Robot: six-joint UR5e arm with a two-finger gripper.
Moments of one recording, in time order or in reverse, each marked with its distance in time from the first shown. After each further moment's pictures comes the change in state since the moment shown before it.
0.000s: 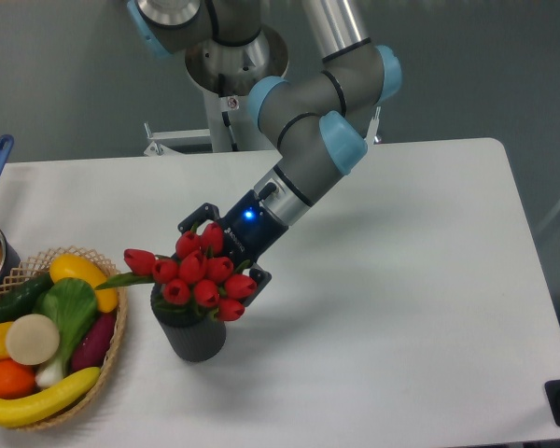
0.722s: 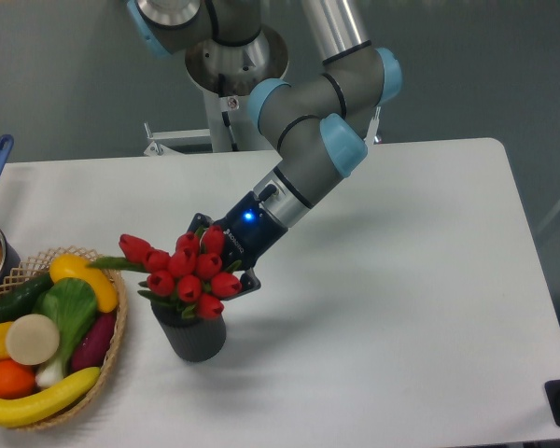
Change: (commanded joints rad) arm 0.011 0.020 -0.006 -0.002 -0.014 -0.020
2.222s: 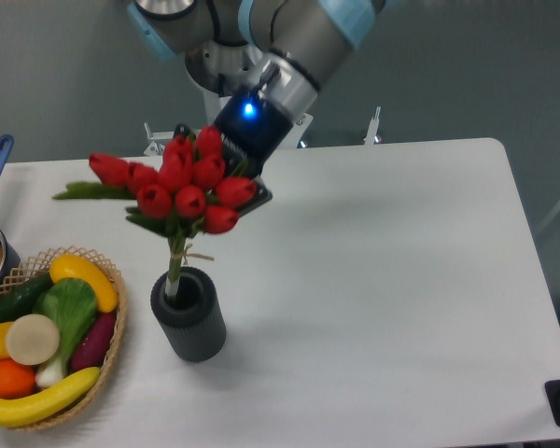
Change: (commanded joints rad) arm 0.070 0.298 0.132 -0.005 0.006 -0.480
